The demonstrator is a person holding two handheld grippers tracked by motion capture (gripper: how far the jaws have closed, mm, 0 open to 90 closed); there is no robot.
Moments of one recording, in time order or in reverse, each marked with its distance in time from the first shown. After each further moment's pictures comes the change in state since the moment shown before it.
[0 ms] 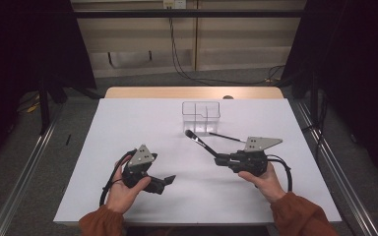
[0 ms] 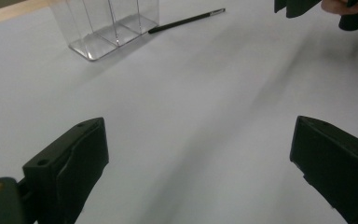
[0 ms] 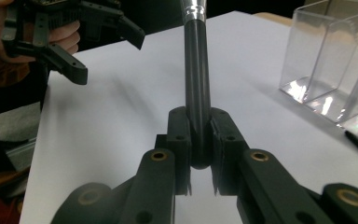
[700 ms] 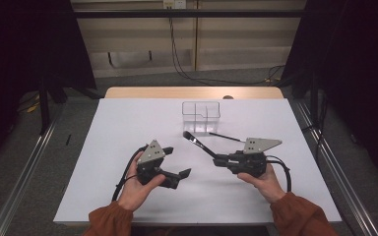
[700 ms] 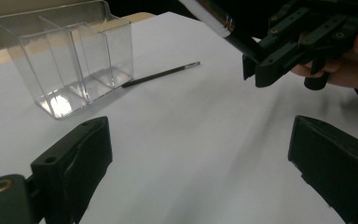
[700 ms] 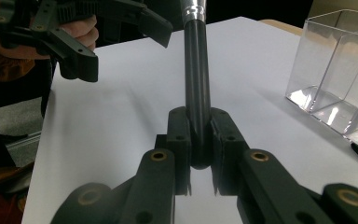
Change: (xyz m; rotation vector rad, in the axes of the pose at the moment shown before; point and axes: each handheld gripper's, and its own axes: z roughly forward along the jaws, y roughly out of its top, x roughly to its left) left arm -0.014 0.022 0.026 -0.159 -0.076 -0.019; right arm 0.006 0.003 0.002 -0.002 0.017 -0.045
